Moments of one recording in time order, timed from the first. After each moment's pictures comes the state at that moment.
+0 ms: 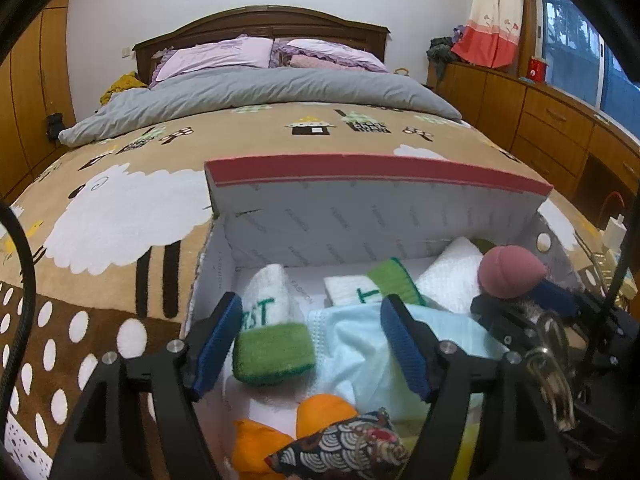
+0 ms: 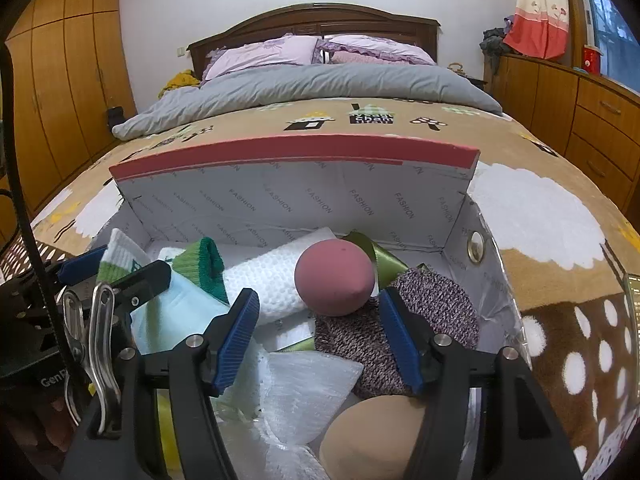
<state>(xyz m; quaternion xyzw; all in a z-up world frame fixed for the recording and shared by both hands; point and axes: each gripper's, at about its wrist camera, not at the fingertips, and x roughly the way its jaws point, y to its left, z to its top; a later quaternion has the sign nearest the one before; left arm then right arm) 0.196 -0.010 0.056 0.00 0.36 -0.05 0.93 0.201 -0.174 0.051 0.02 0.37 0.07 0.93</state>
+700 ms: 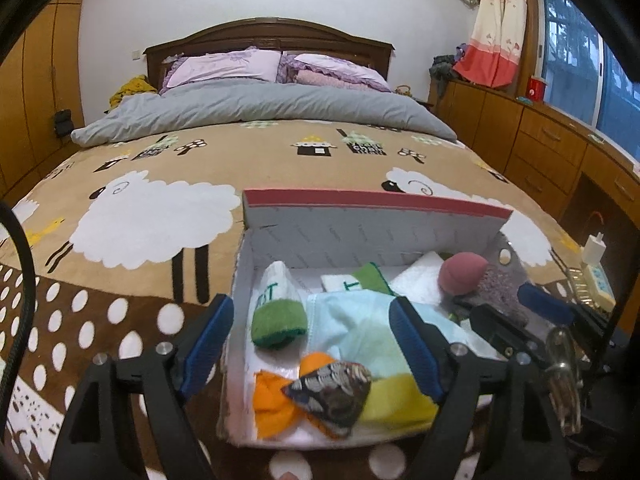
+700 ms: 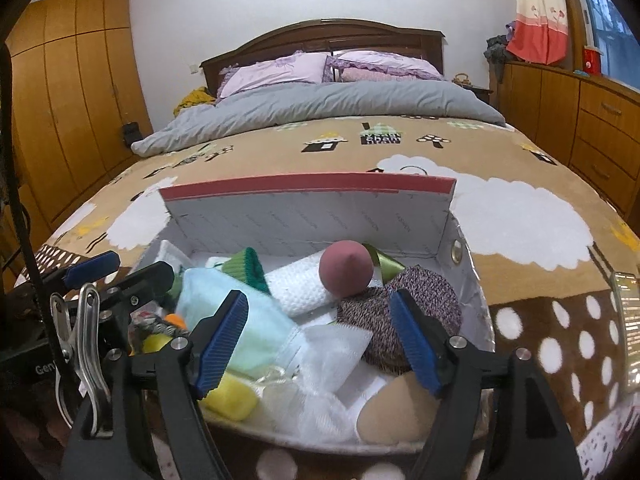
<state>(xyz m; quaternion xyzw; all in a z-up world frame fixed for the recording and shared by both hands) 0.148 0.002 0.103 -0.02 0.34 -0.05 0.94 0.156 -0.177 0.088 0.04 0.34 0.09 0.93</state>
